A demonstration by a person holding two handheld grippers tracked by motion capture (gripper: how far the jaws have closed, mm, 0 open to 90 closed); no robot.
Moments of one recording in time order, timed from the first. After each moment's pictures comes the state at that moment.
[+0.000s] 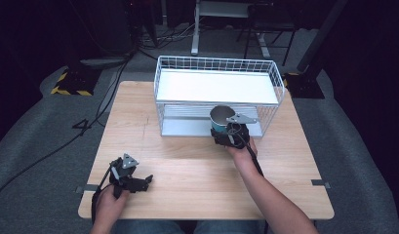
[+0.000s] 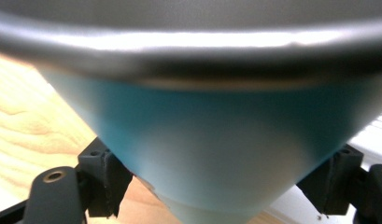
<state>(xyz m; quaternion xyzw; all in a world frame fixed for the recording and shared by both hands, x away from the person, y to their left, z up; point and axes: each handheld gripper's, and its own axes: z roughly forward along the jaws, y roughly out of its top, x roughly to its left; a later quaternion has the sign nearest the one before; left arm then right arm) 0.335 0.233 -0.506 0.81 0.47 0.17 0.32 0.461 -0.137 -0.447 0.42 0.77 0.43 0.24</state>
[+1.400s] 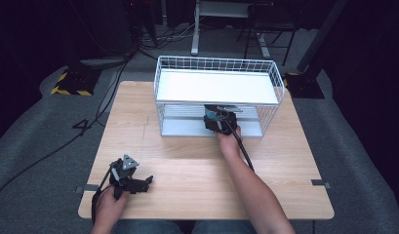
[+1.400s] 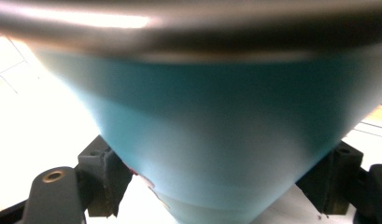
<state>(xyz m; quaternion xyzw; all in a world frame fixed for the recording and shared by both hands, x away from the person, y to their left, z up) 0.331 0.231 -0.506 0.81 0.47 0.17 0.31 0.529 -0.109 -0.479 0.46 0.73 0.44 0.26</state>
